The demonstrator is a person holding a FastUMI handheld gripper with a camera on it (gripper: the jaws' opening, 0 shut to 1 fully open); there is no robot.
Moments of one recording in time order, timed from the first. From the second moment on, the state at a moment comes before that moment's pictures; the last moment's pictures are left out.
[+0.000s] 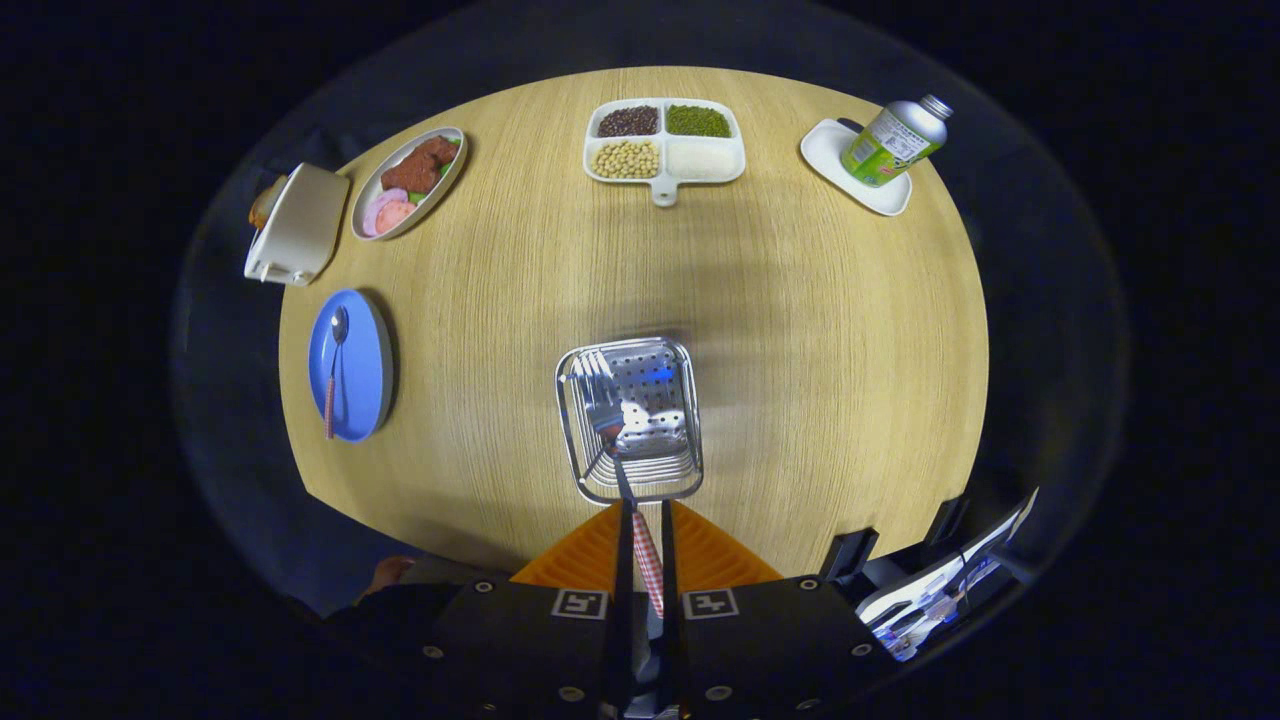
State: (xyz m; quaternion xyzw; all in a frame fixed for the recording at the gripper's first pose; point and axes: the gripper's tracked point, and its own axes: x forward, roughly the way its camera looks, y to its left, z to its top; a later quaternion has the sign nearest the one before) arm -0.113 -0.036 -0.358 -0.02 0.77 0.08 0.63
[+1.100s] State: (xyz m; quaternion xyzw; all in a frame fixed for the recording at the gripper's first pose) arm -0.120 0.145 -0.309 0.05 0.68 0.15 0.71
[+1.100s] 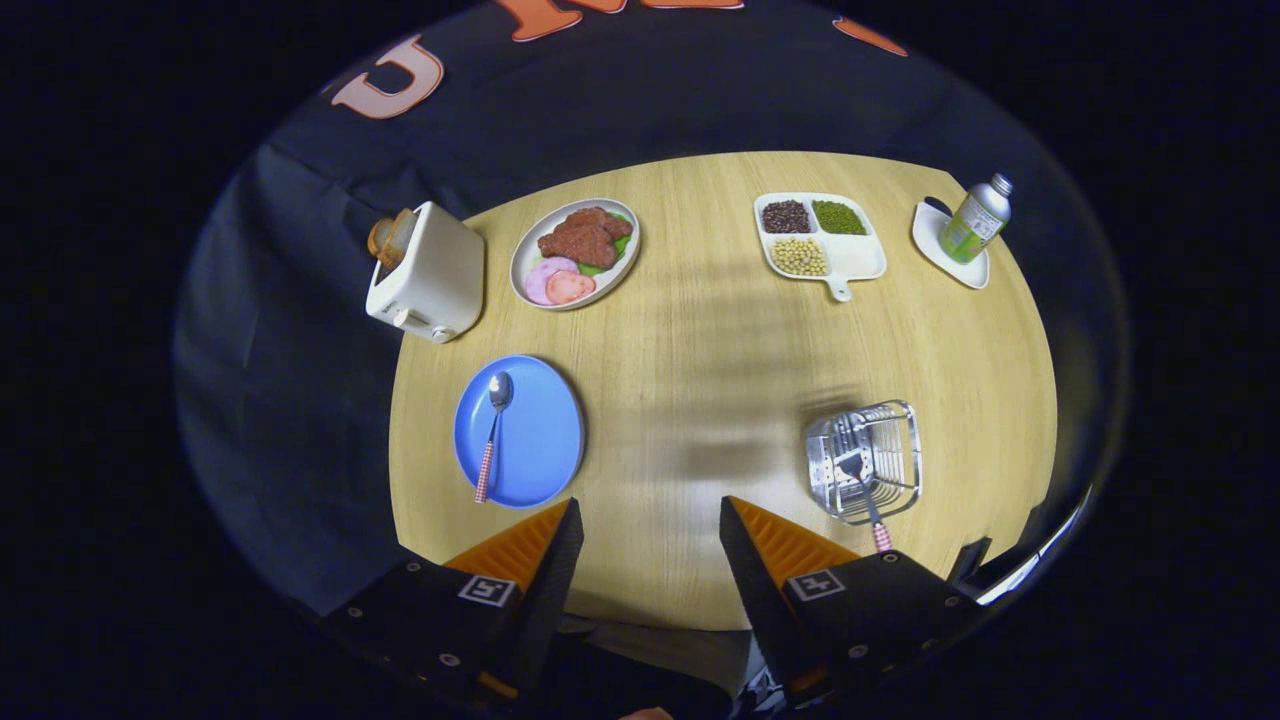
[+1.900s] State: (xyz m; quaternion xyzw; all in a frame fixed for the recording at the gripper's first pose) arm -0.190 0.340 -0.372 0.02 0.76 0.19 0.63
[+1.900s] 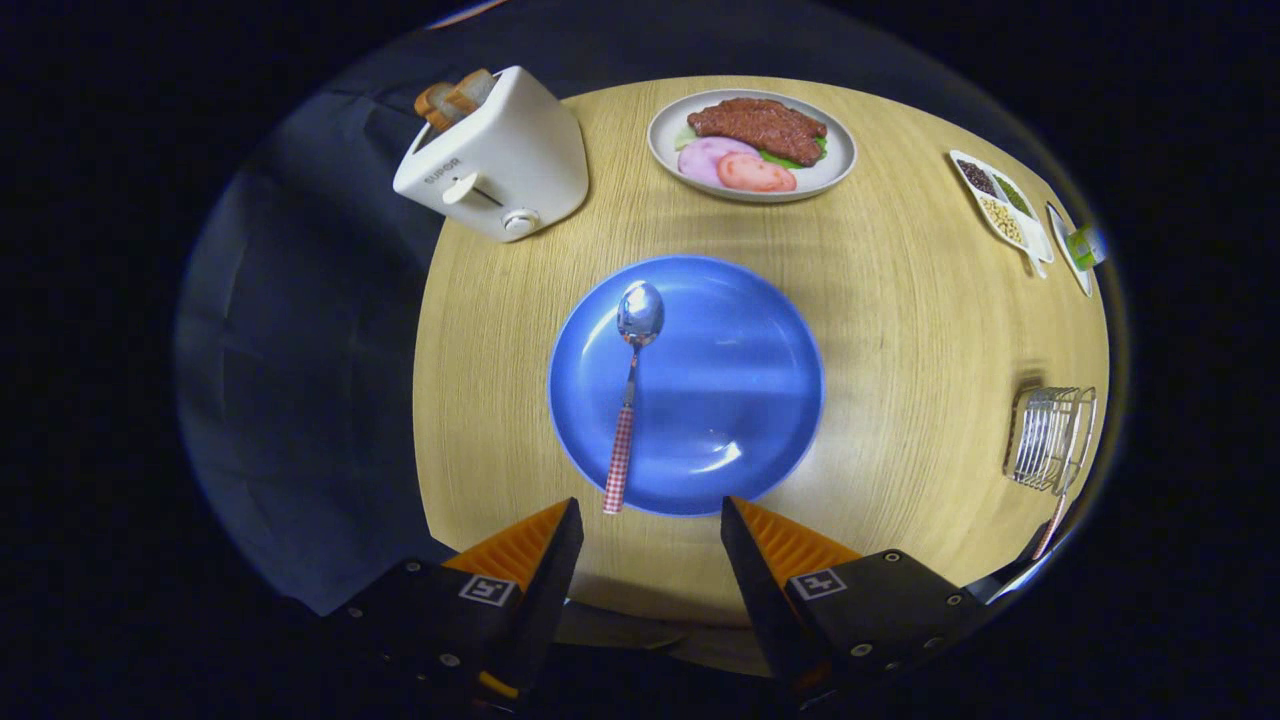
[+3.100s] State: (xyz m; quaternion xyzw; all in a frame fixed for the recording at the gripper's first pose) arm -0.201 0.338 -0.432 -0.05 0.77 0.16 0.62
